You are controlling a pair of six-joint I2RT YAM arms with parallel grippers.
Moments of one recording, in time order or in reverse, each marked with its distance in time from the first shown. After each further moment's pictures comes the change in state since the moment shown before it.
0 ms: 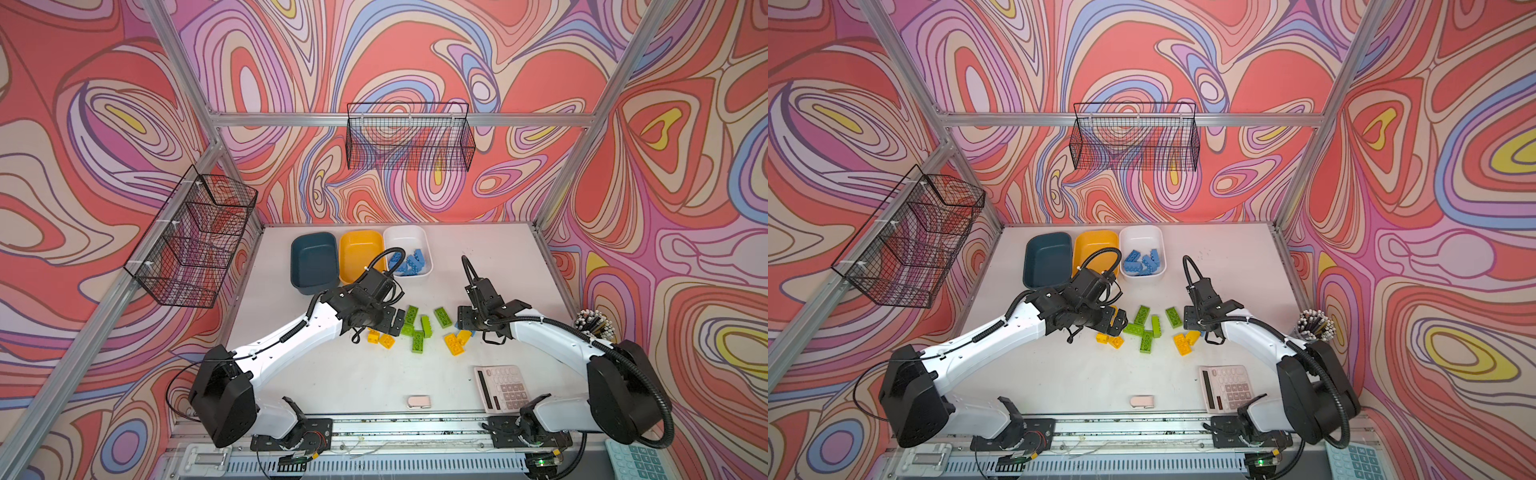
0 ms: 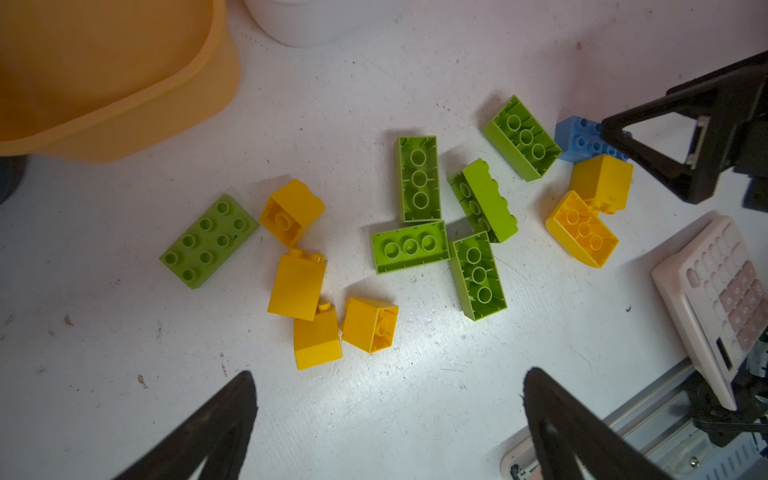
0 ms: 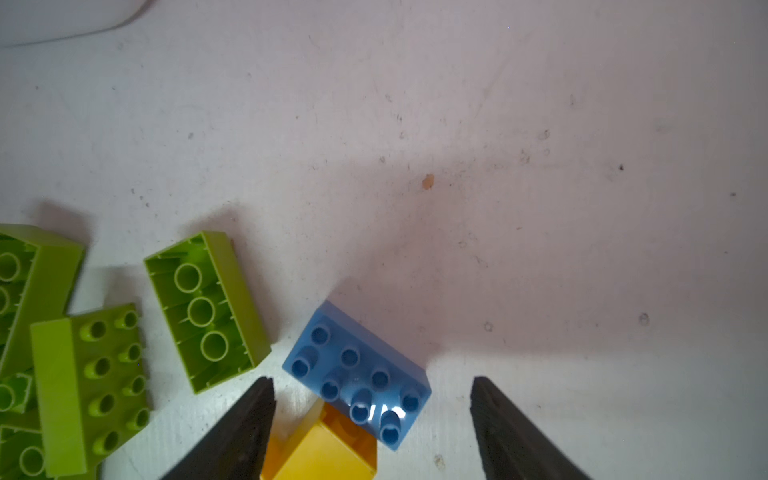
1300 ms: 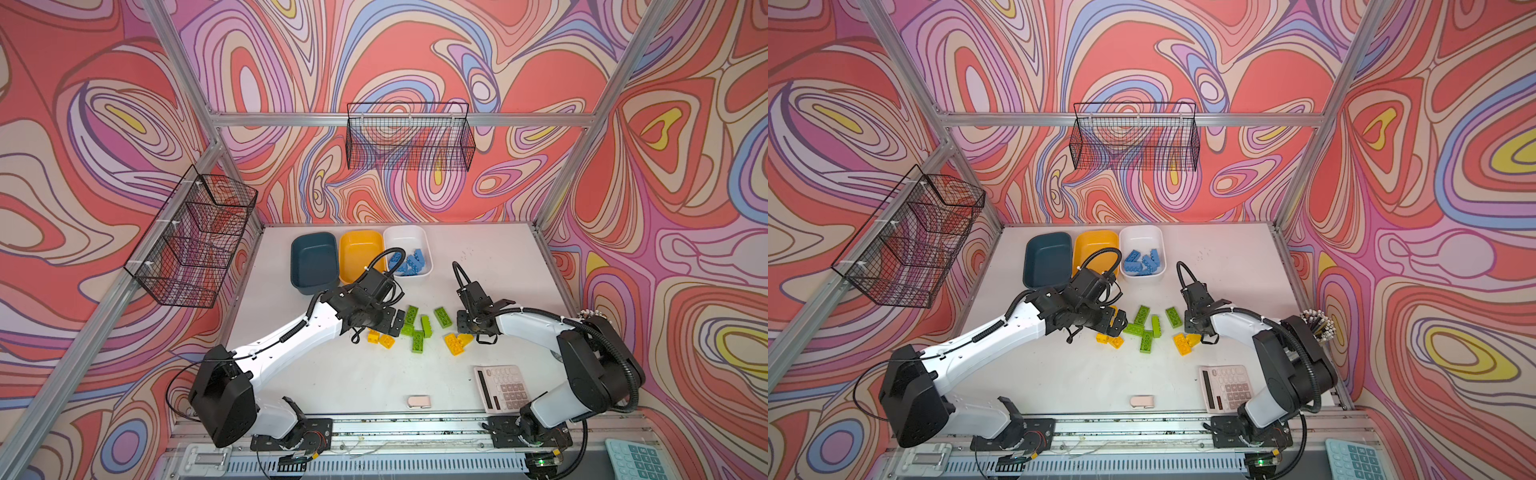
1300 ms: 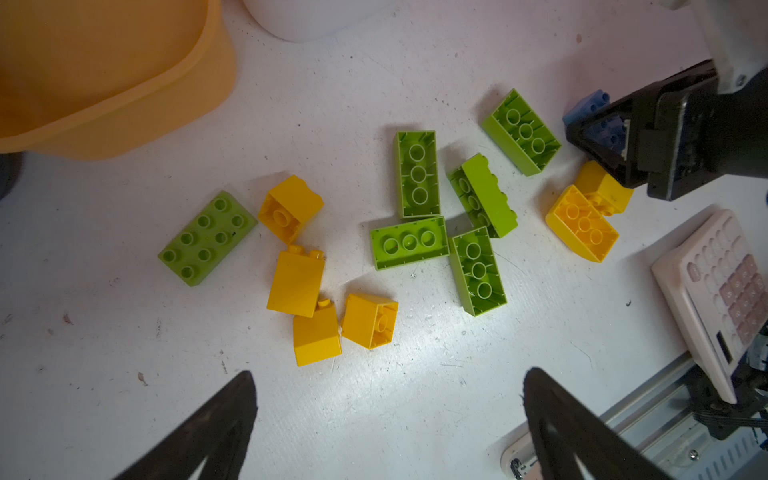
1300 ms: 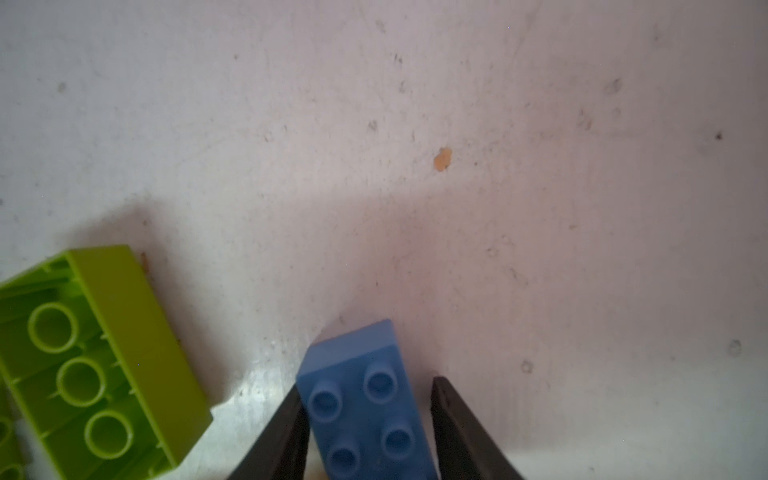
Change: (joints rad) left arm 0.000 0.000 0.002 -0.010 0.006 0.006; right arm 0.000 0.165 0.001 0.082 0.021 0.013
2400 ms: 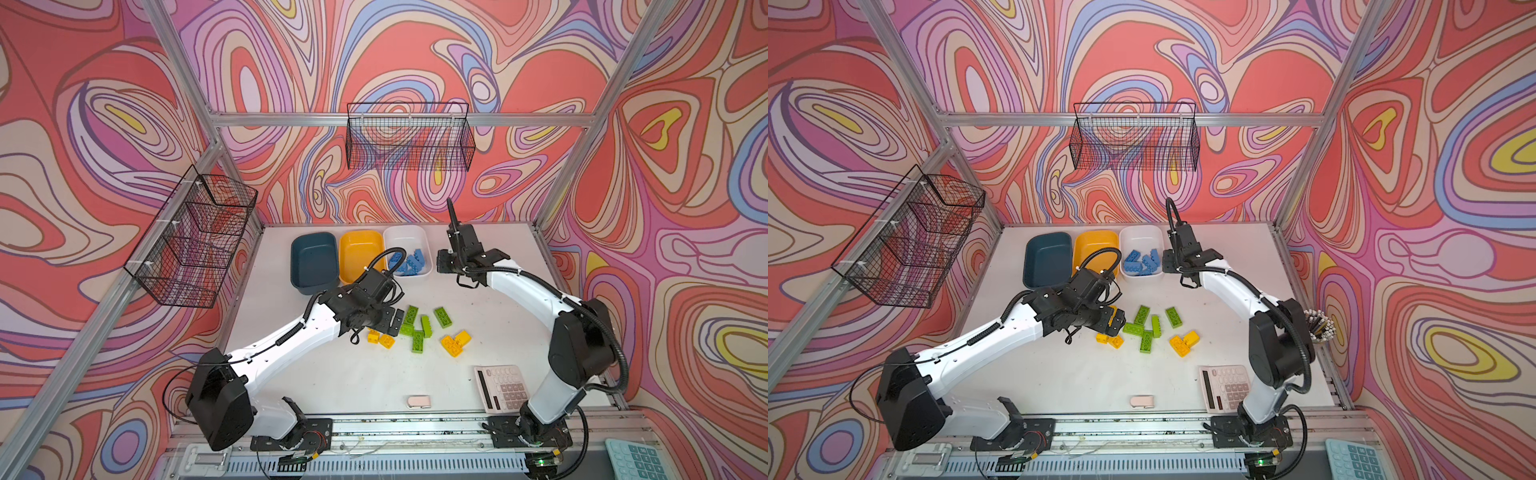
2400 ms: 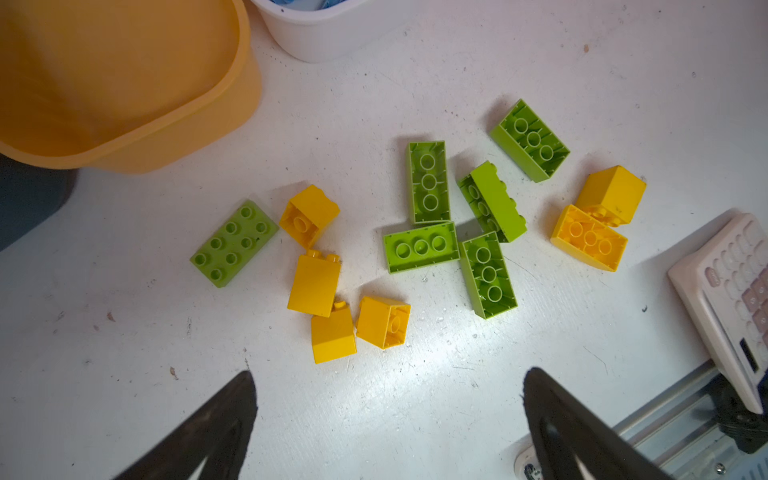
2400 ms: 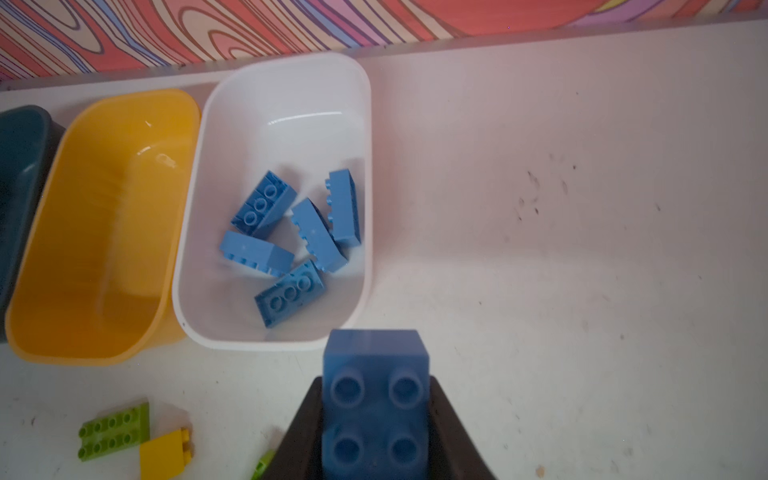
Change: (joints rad) left arm -0.018 -0.027 0.011 -0.020 -0.067 0.017; right arm 0.000 0.214 0.680 -0.067 -0.101 -0.089
